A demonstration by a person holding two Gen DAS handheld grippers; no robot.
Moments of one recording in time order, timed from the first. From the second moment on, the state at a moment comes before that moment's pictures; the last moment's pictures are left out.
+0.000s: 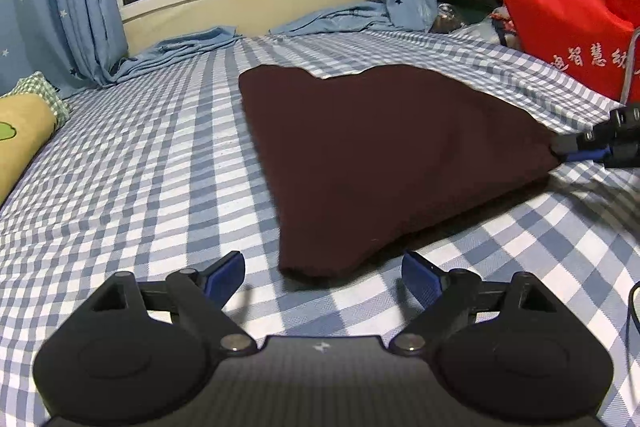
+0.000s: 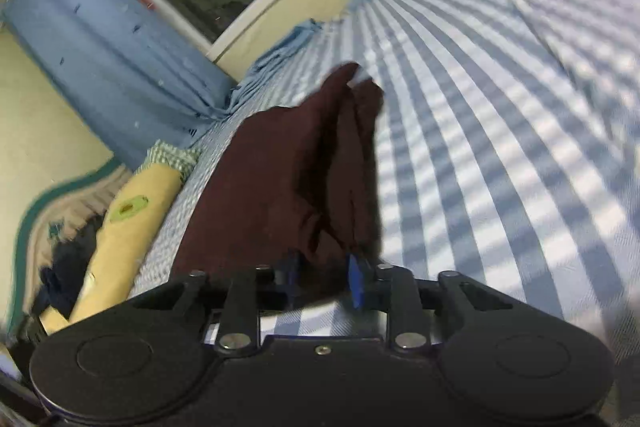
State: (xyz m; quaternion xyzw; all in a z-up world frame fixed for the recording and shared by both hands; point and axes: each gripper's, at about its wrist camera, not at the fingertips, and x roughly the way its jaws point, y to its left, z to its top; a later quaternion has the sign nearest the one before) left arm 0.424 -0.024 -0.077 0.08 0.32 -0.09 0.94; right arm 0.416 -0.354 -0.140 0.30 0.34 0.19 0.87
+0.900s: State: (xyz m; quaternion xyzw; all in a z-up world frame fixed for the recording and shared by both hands) left arm 0.419 -0.004 -0.091 0.07 0.31 0.09 0.95; right arm 0.402 -0.359 -0.147 0.38 0.33 0.18 0.84
